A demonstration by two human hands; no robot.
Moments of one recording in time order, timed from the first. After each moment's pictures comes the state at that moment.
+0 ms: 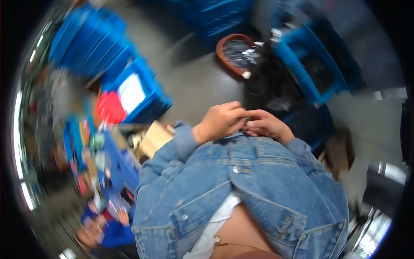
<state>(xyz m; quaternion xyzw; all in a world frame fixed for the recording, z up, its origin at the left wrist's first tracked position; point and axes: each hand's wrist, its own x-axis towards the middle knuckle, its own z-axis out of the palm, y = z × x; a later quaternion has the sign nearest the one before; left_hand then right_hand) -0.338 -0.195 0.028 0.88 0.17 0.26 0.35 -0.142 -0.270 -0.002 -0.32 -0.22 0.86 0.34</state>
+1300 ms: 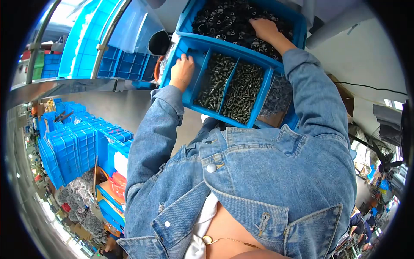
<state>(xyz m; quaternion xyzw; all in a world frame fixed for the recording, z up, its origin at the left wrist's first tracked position) 0.141 0.010 -0.107 0.98 0.16 0.07 -0.10 0.452 -0.166 -0.089 -0.84 -0.54 -0.10 -0.01</state>
